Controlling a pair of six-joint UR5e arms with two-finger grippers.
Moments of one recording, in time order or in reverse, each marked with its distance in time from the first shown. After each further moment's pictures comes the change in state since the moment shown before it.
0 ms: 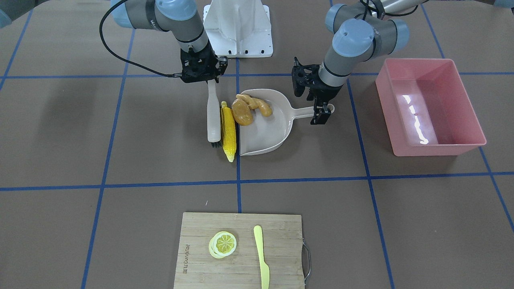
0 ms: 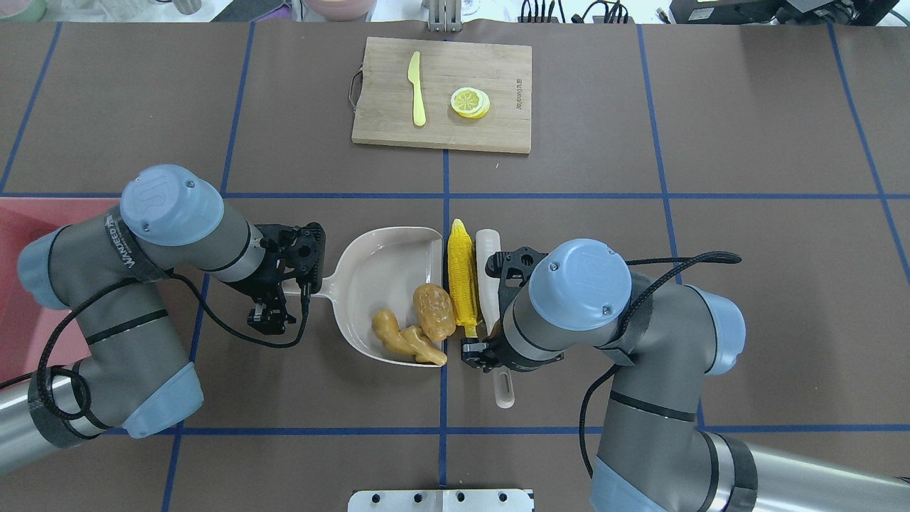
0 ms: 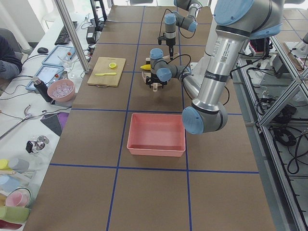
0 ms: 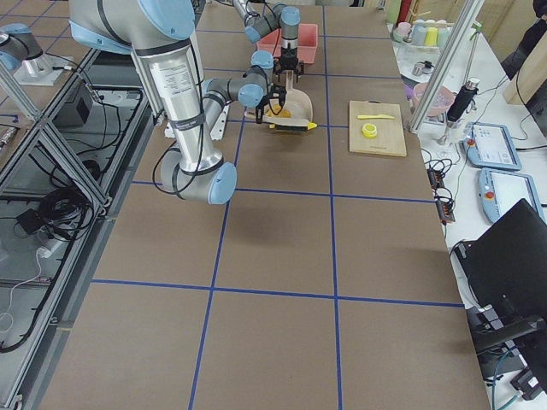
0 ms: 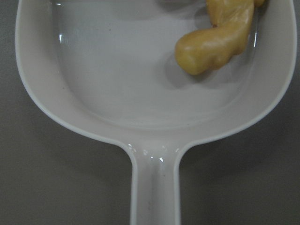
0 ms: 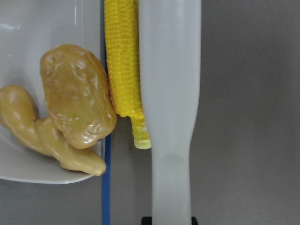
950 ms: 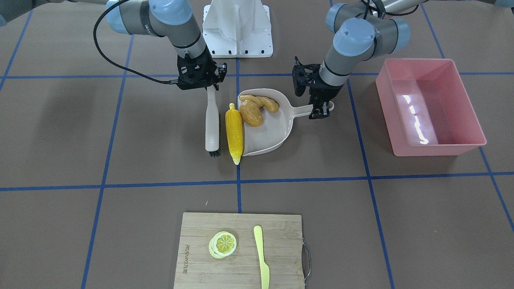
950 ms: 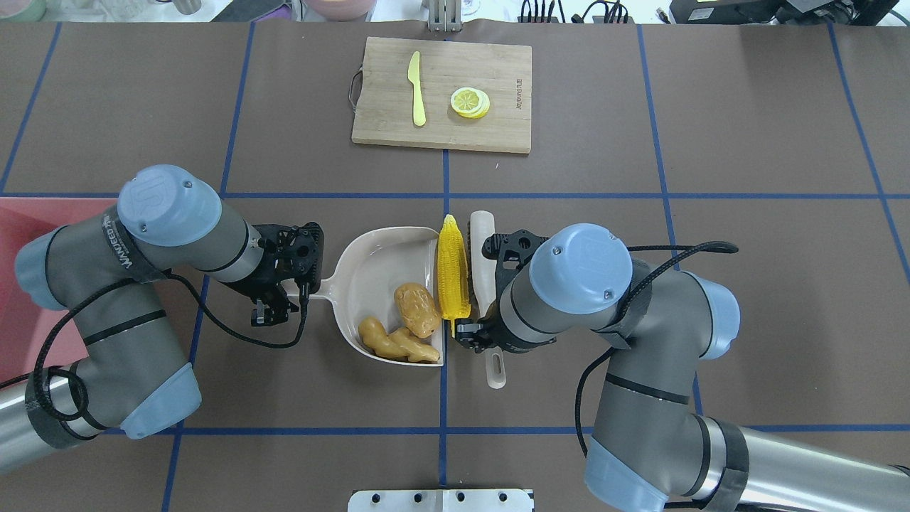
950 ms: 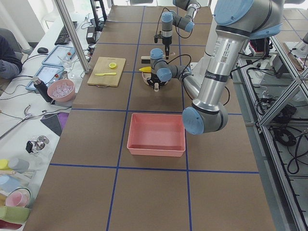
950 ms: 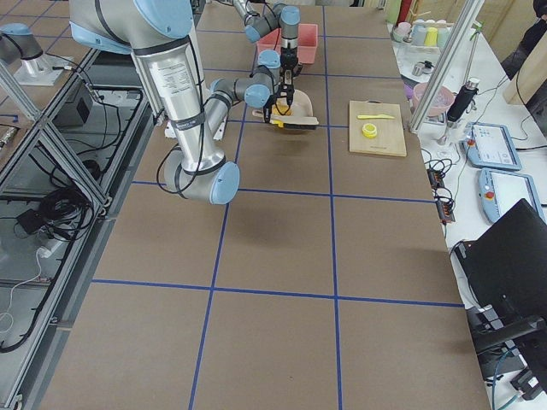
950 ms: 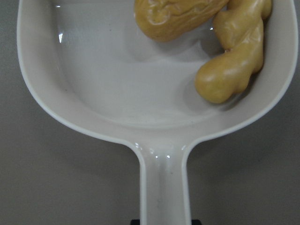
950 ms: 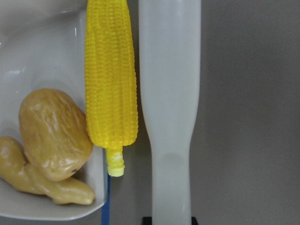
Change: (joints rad) left arm 0.000 0.004 -0.006 0.000 -0.001 -0.009; right arm 0.065 0.001 -0.014 -0.008 0.030 -0.039
